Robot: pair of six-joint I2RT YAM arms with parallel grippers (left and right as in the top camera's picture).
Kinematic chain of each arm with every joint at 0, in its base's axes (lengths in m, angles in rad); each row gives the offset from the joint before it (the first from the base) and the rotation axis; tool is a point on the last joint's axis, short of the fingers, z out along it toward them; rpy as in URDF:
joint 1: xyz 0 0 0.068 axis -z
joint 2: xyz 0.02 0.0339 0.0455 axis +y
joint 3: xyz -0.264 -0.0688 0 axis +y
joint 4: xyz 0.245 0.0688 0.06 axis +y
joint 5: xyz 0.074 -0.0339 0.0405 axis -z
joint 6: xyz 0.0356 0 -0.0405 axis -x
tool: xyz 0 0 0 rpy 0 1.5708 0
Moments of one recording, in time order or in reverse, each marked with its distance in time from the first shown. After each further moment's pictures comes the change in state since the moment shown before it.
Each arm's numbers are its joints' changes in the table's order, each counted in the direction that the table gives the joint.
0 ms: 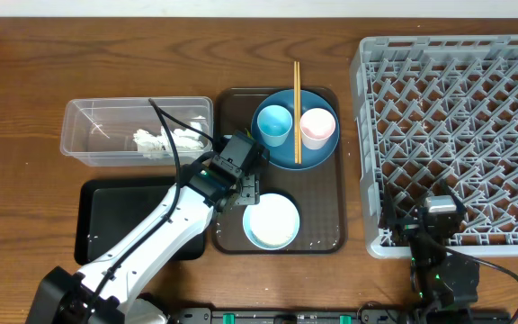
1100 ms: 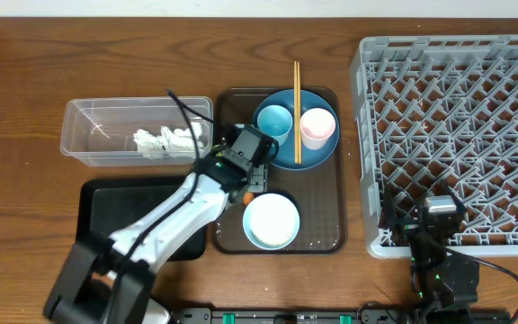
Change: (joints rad) left arm 0.000 0.154 0.000 -0.221 -0.056 -0.053; right arm 0.000 0.000 0.000 0.000 0.000 0.000
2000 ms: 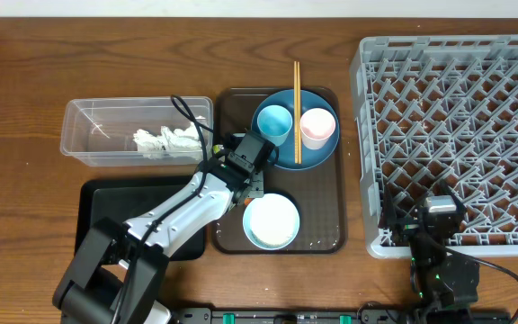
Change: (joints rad) left arm 0.001 0.053 0.033 -0.016 0.027 0.080; right arm 0.000 0.000 0.000 0.000 0.000 0.000
